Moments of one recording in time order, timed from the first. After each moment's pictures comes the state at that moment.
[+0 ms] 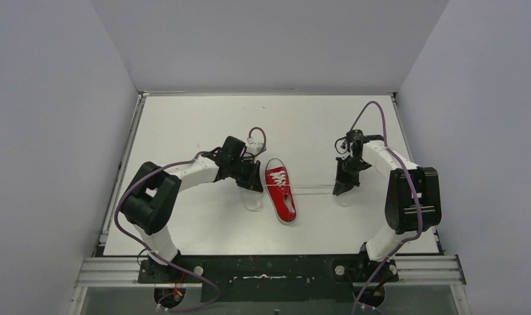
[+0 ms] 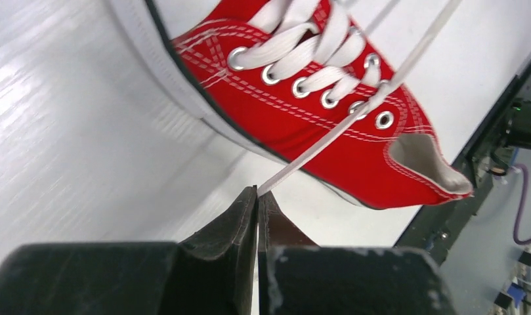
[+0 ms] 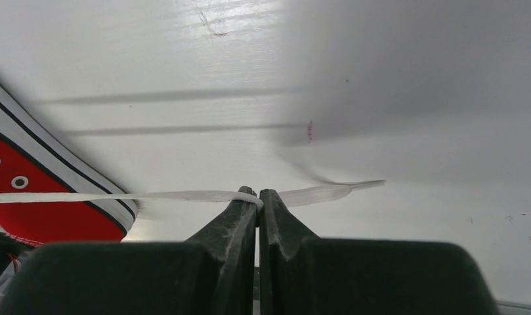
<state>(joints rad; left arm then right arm) -0.58 1.76 1.00 -0.20 0.54 -0.26 0.10 1.67 1.08 -0.94 -0.19 0.28</state>
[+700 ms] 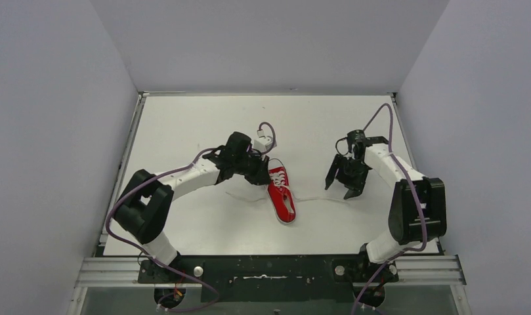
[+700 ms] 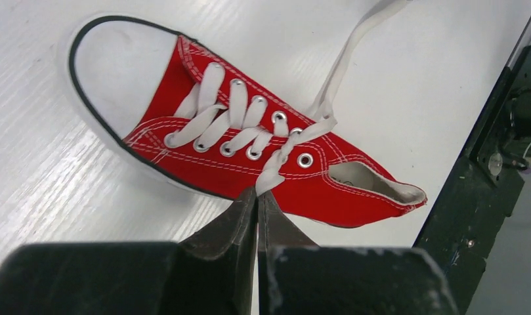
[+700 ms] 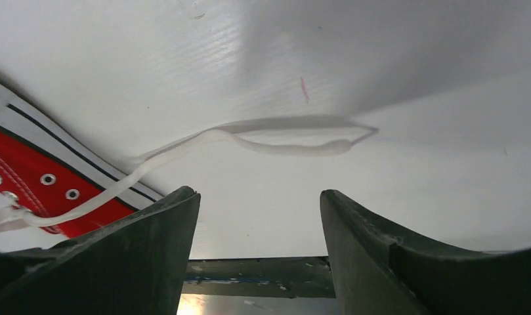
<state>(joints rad) -0.63 1.67 1.01 -0.12 0.49 -0.17 0.12 1.61 1.06 -0.95 -0.14 0.50</state>
